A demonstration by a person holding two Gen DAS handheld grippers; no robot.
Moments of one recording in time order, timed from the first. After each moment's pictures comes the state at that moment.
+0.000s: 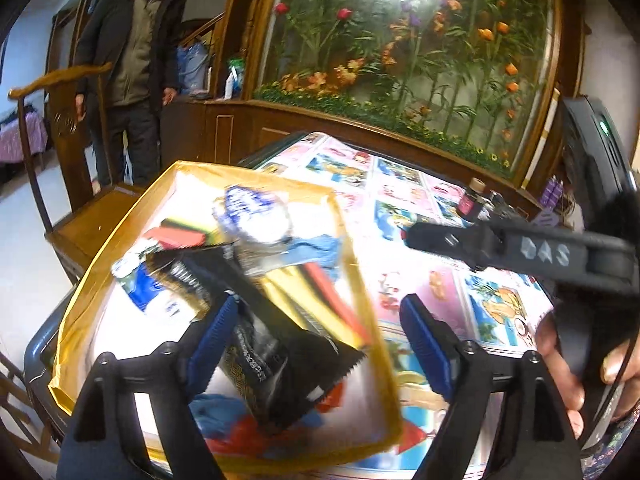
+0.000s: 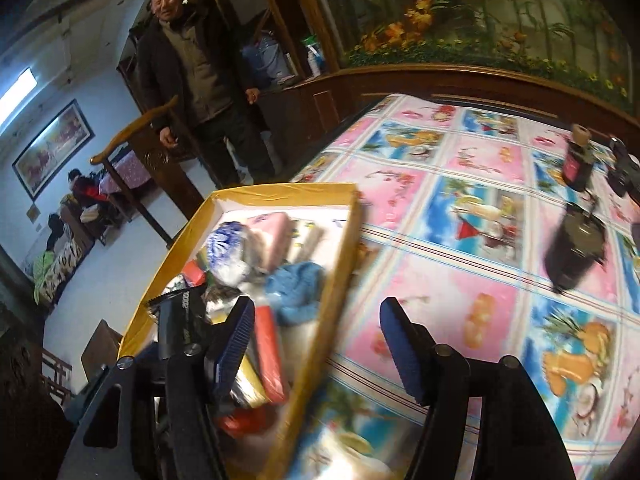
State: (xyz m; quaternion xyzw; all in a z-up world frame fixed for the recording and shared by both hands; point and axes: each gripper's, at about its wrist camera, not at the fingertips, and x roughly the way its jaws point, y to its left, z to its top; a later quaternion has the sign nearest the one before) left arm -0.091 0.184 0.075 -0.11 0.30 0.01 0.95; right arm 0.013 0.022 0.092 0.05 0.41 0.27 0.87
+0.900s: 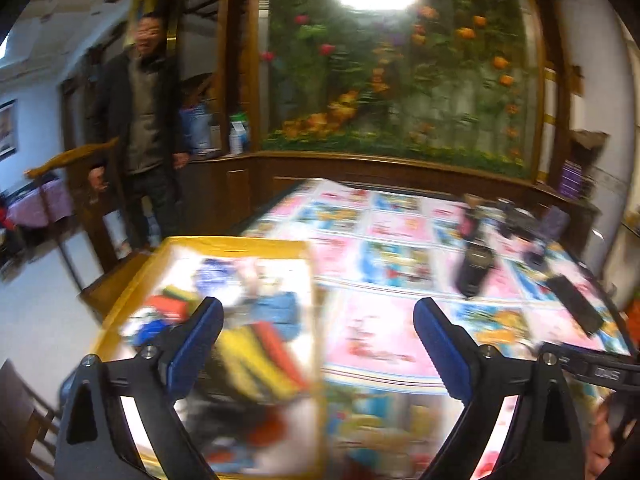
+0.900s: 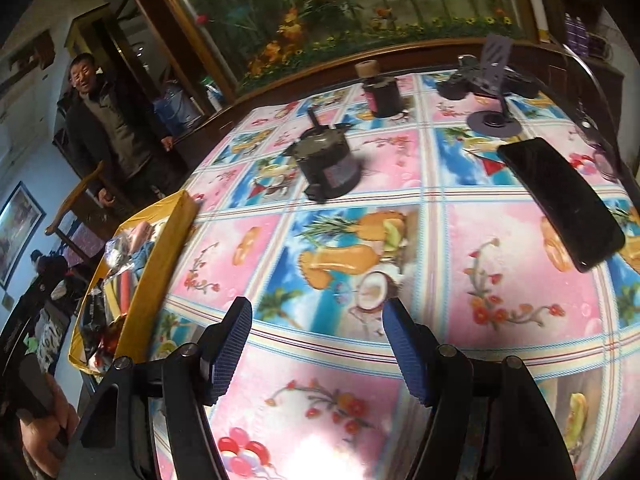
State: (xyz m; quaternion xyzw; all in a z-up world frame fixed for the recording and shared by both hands) left arm -0.089 0.104 0.116 -0.02 0.24 0.05 0.97; right arm -0.032 -0.189 0.044 0.15 0.41 0.14 0.89
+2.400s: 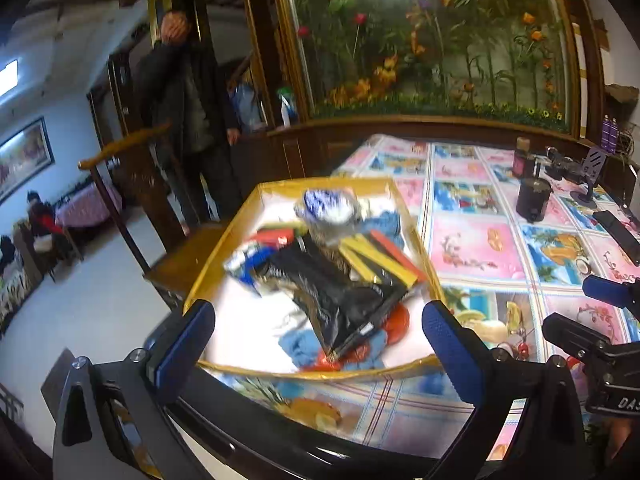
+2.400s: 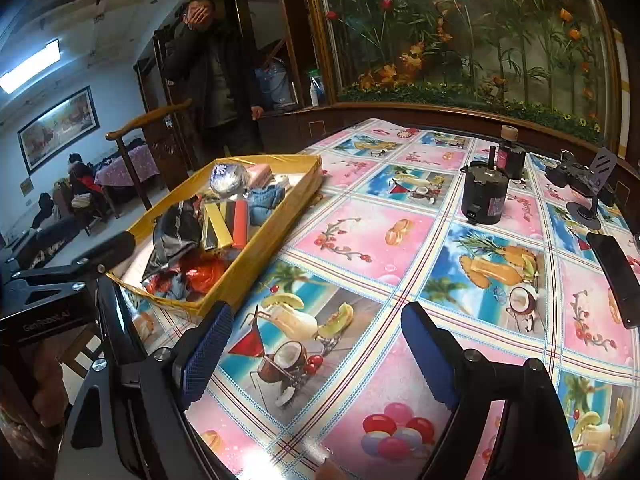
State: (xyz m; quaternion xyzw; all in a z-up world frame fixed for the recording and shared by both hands) left arm -0.160 0.164 0.085 0.03 0.30 0.16 0.94; right arm -0.113 -0.047 0.056 -0.01 0.33 0.27 0.90
